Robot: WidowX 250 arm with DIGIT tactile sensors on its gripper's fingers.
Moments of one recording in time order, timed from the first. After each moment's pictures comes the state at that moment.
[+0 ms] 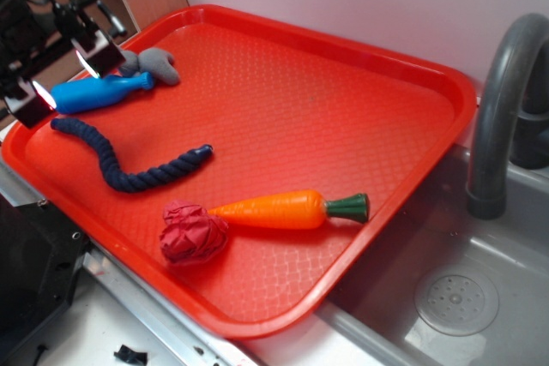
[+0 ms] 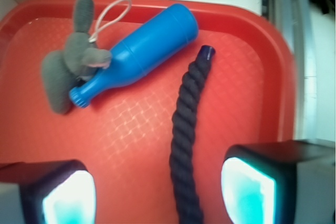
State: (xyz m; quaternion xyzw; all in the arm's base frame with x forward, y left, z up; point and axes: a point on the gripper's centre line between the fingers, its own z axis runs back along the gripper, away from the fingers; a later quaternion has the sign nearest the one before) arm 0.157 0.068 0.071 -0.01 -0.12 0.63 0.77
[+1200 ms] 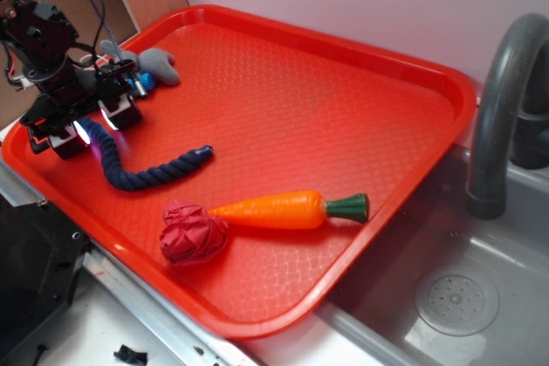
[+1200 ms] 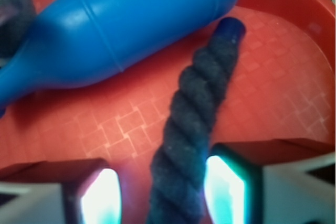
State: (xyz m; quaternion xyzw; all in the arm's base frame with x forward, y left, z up) arm 0.163 0.076 0.012 0.02 -0.12 0.59 0.80
